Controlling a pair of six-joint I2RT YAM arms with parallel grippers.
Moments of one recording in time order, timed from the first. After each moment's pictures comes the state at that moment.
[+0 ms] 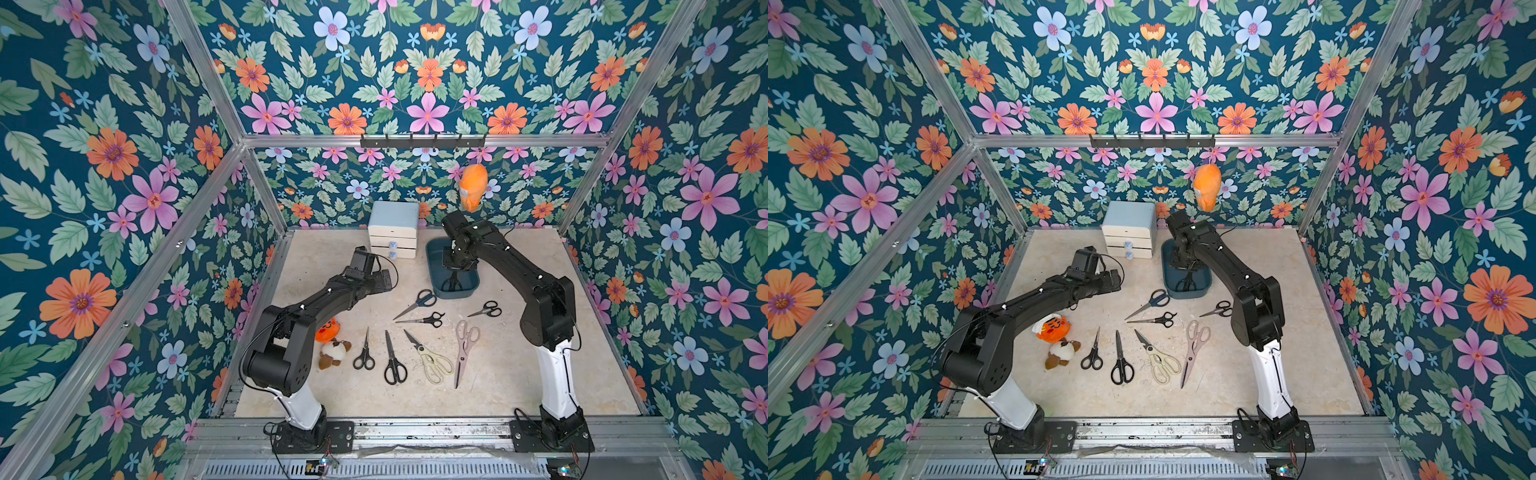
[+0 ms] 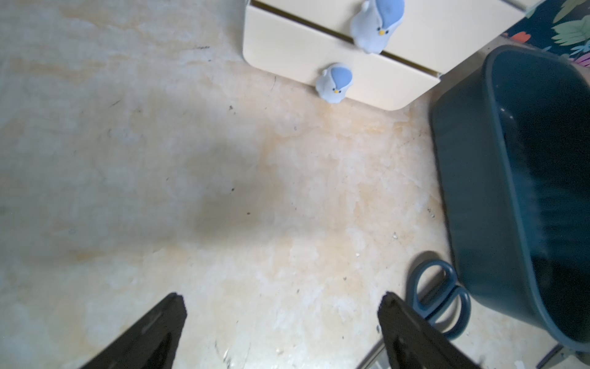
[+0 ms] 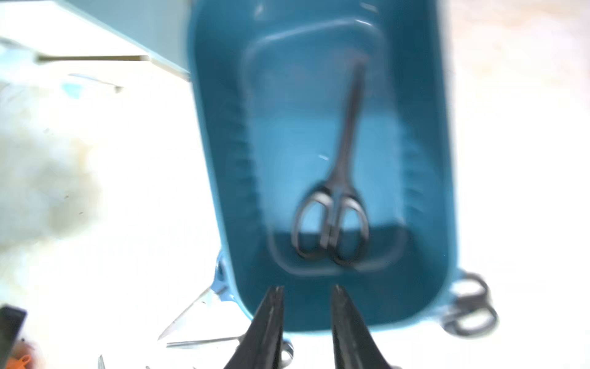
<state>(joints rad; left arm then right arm) -0.39 1.72 1.10 -0.22 -0.03 -0.45 0.51 2.13 2.03 -1.12 0.11 0.58</state>
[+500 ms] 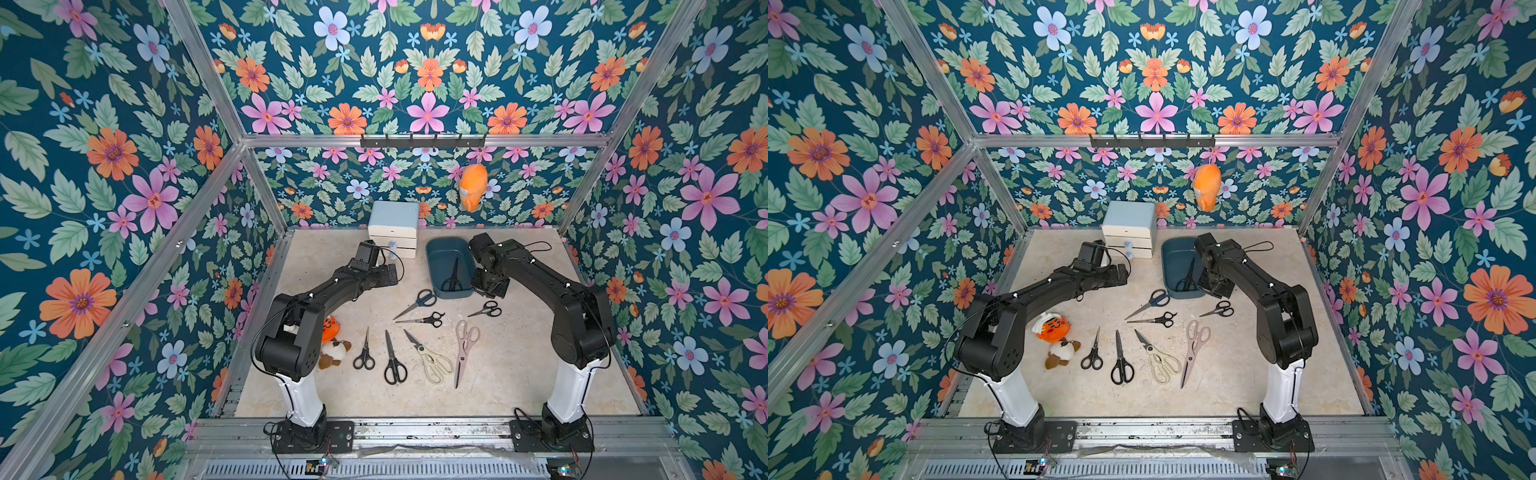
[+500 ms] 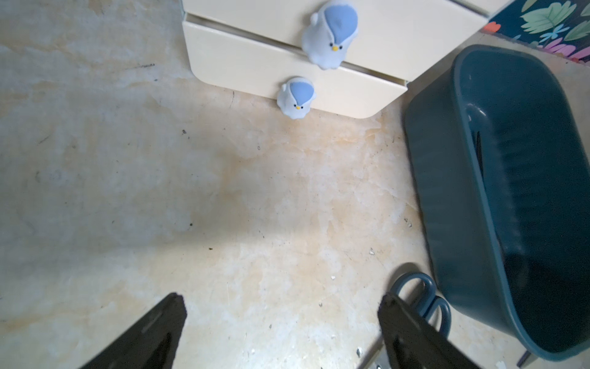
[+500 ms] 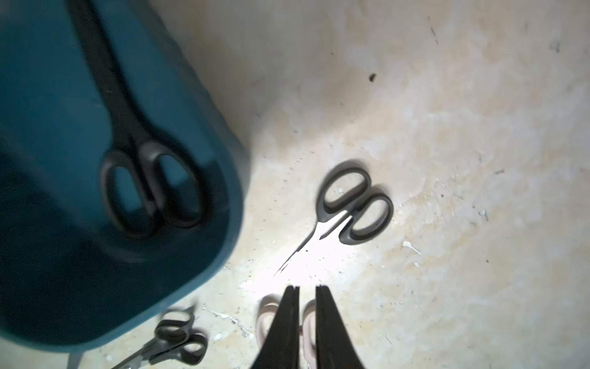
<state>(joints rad) -0.39 1.80 1.19 -0.22 0.03 -0.39 0.41 1.90 1.53 -1.08 0.15 0.85</state>
